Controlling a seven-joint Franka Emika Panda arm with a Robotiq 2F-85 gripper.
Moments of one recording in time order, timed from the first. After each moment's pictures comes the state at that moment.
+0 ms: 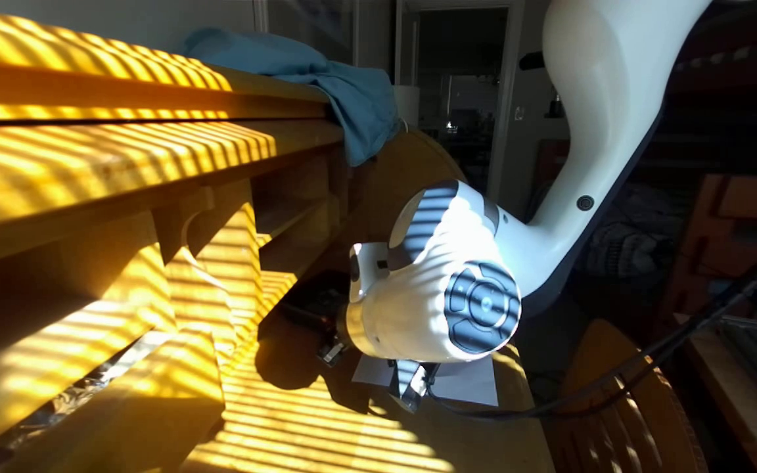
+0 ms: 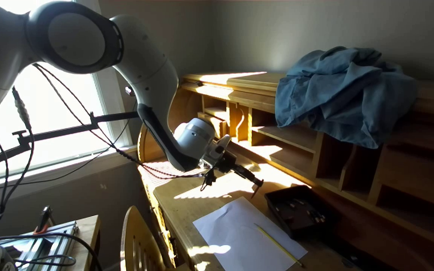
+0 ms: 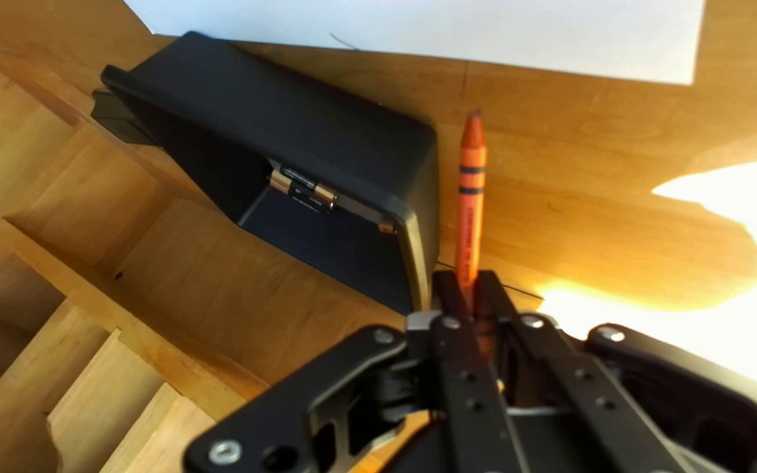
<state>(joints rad) 0.24 0.71 0.15 -1.85 -1.79 2.28 1.82</state>
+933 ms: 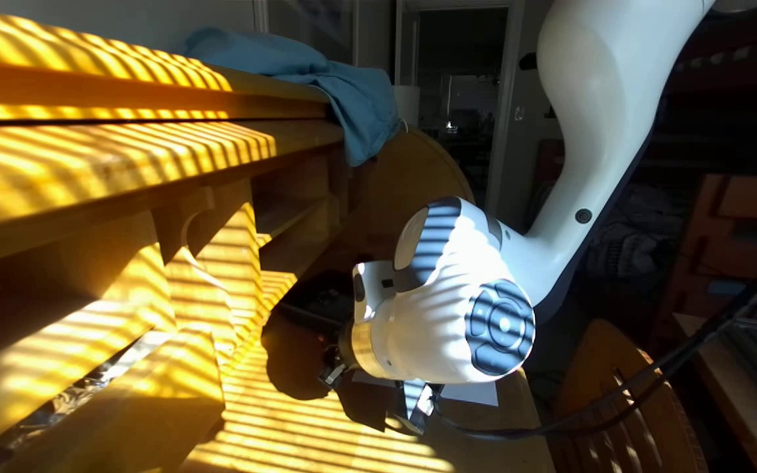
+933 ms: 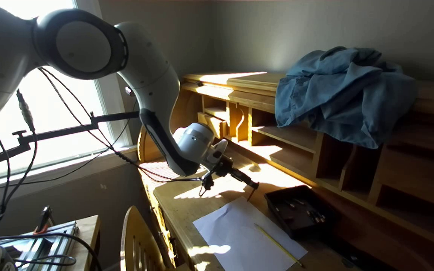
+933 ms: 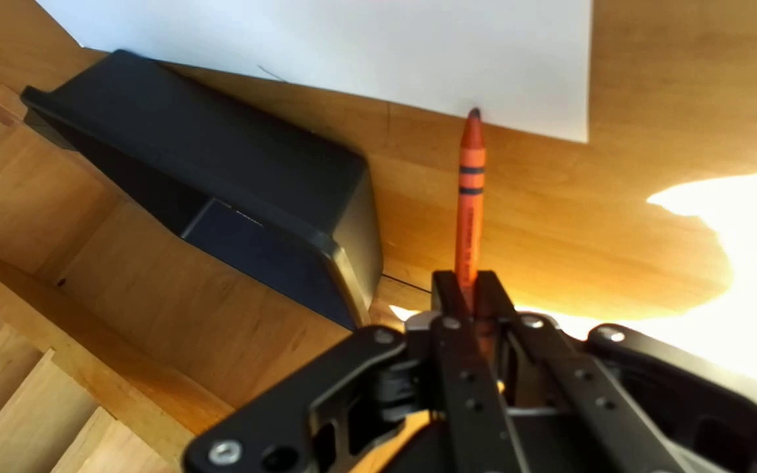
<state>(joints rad) 0.23 0.74 0.17 -1.85 -1.86 2.31 1.86</state>
